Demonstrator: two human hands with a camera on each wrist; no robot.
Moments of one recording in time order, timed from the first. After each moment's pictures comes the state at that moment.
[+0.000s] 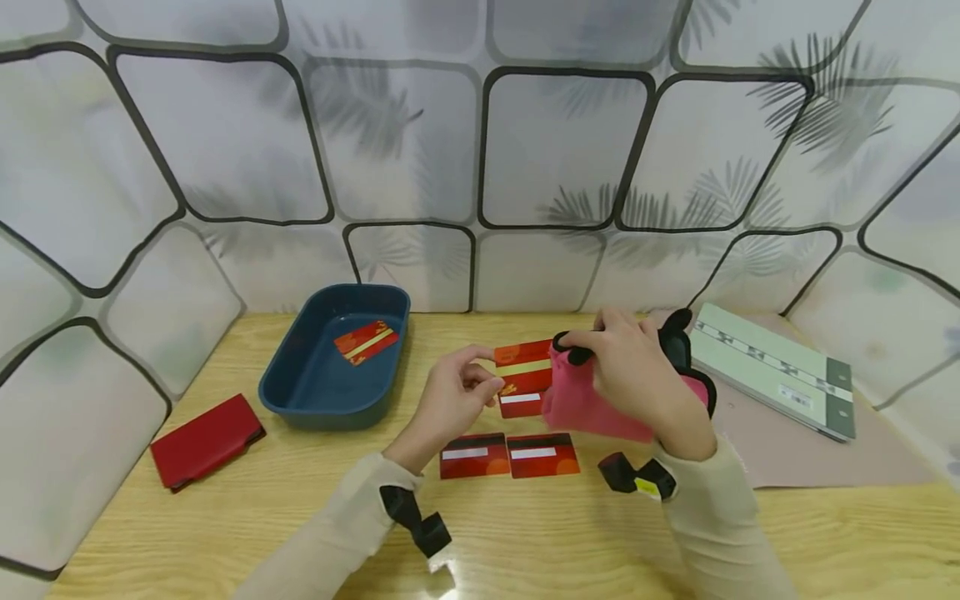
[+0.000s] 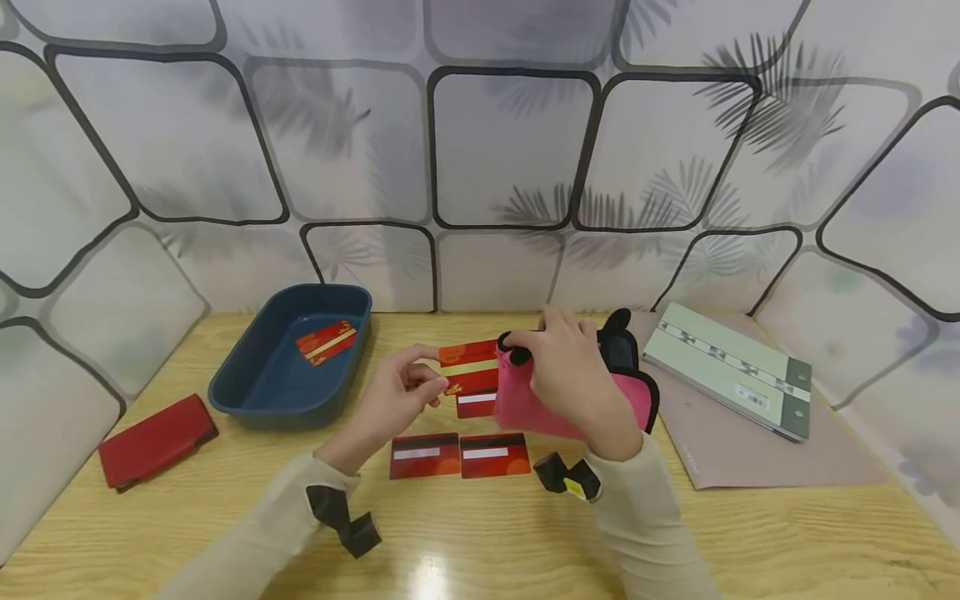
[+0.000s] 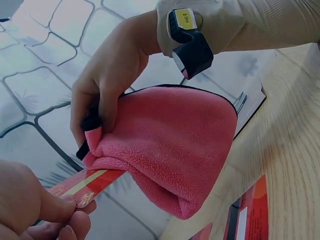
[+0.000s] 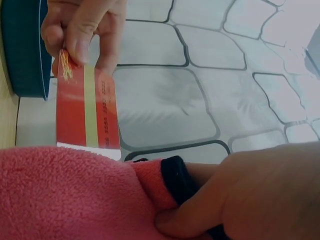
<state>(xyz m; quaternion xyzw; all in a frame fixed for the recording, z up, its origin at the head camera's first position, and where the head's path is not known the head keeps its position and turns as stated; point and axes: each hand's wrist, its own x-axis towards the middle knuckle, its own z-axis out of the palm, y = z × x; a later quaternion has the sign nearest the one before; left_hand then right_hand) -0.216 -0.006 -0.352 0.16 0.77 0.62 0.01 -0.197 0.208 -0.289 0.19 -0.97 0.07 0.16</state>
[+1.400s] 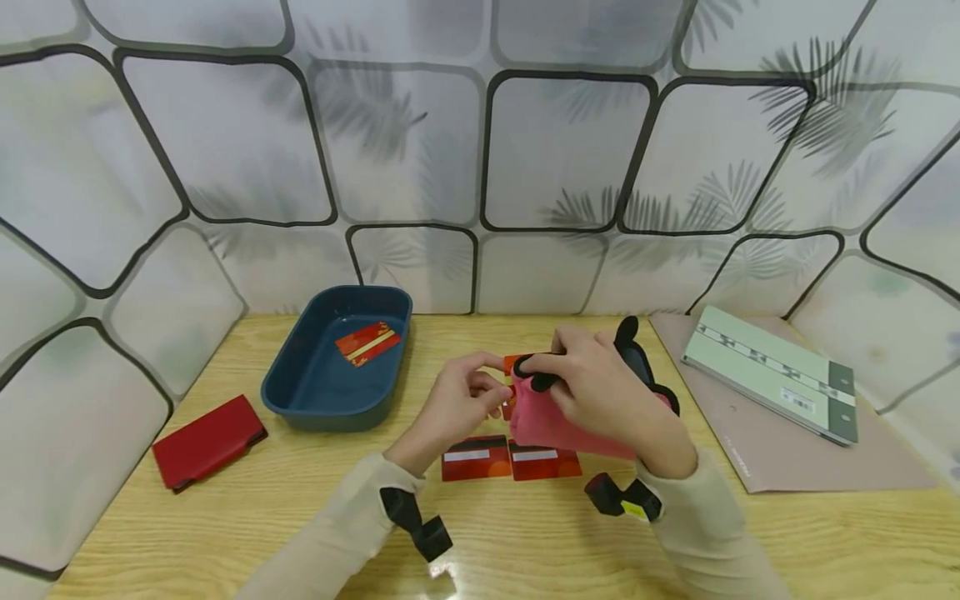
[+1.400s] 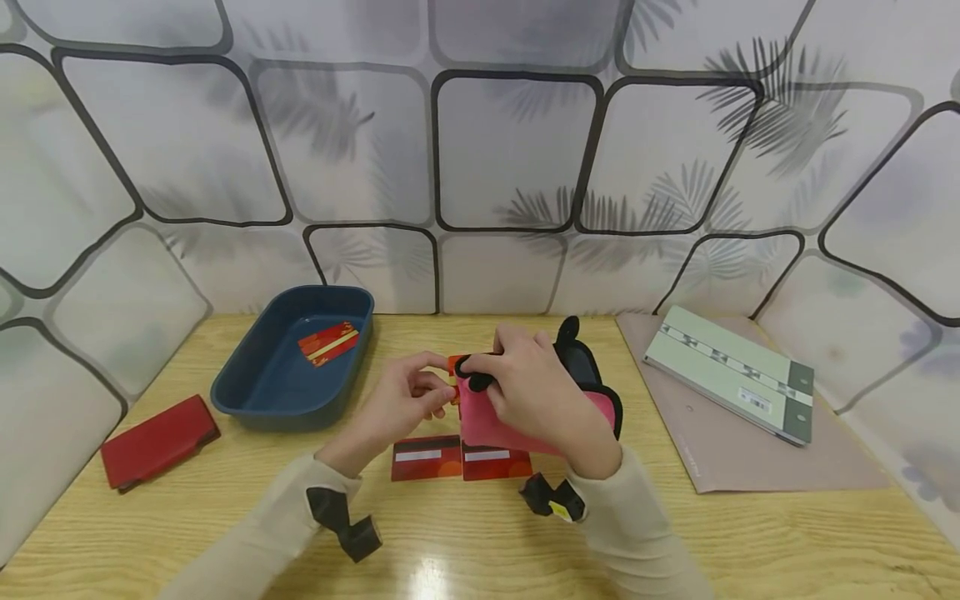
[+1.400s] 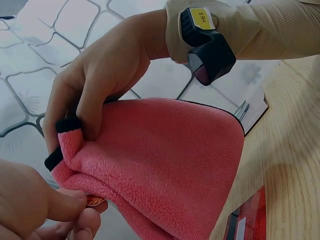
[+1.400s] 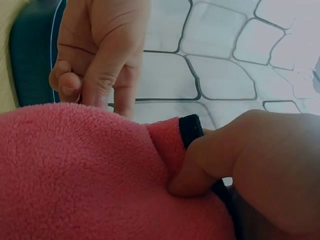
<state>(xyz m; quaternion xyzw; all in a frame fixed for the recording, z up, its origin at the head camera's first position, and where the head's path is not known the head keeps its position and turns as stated) -0.218 -0.009 -0.353 0.19 0.77 0.61 0.07 -0.191 0.181 -0.299 0.31 -0.93 0.08 0.19</state>
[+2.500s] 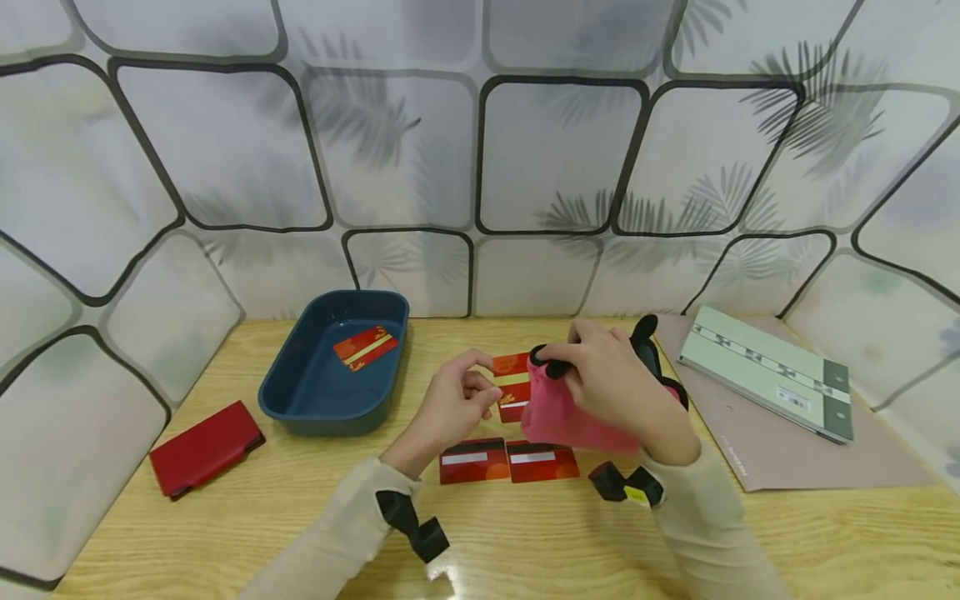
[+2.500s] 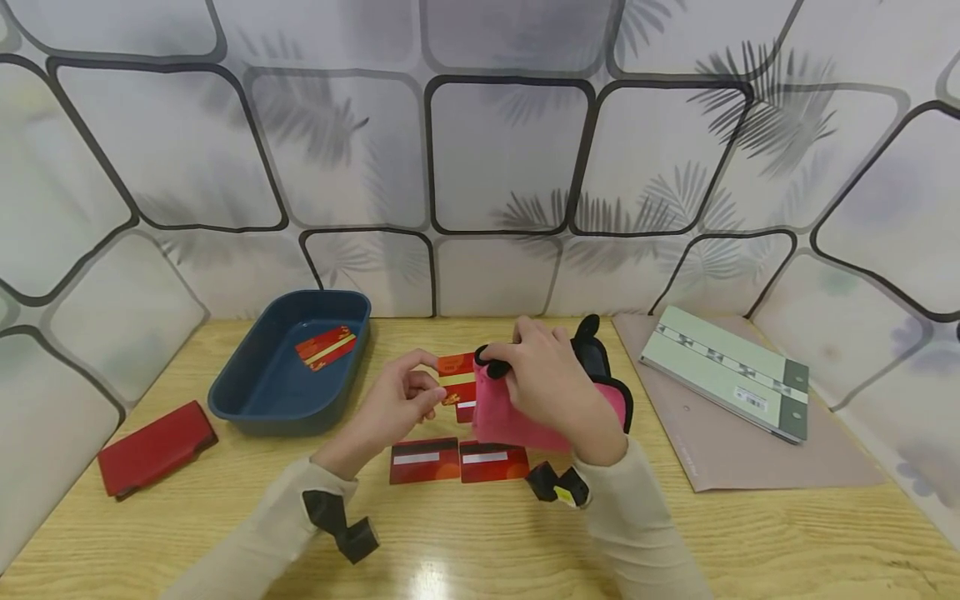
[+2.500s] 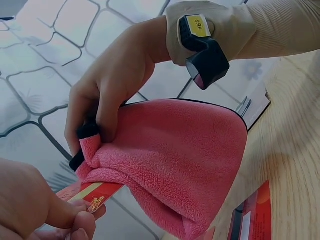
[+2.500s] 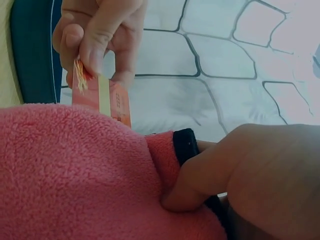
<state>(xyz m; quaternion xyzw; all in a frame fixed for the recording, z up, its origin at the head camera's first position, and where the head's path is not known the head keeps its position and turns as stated) -0.216 -0.009 -0.353 0.17 0.77 0.61 0.06 -0.198 0.195 -0.296 0.24 -0.96 0.08 0.15</state>
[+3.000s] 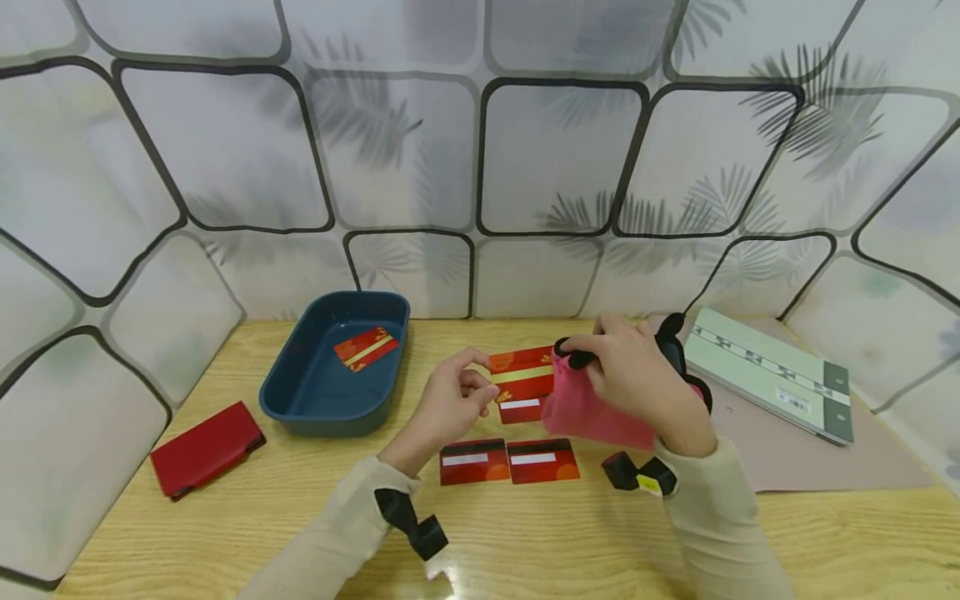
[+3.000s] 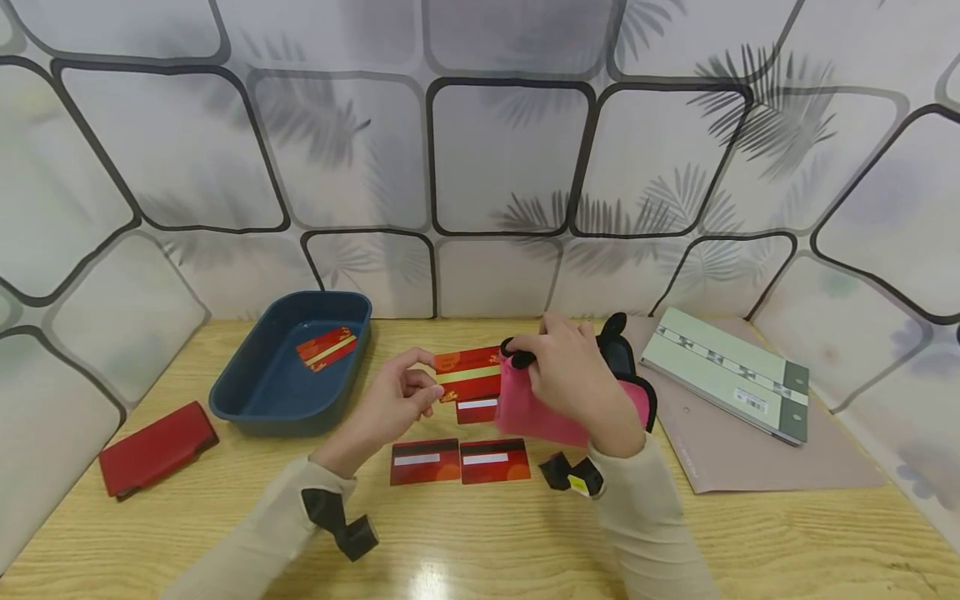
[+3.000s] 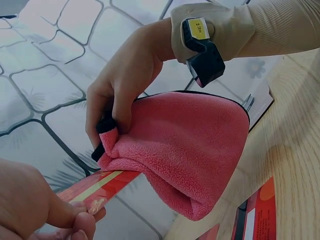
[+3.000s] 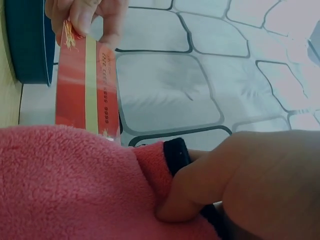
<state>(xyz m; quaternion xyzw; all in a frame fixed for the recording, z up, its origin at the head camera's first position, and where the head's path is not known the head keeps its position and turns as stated) -0.218 -0.012 -0.351 0.16 0.77 0.61 0.05 -0.202 0.215 -0.292 0.21 -0.96 0.08 0.16</state>
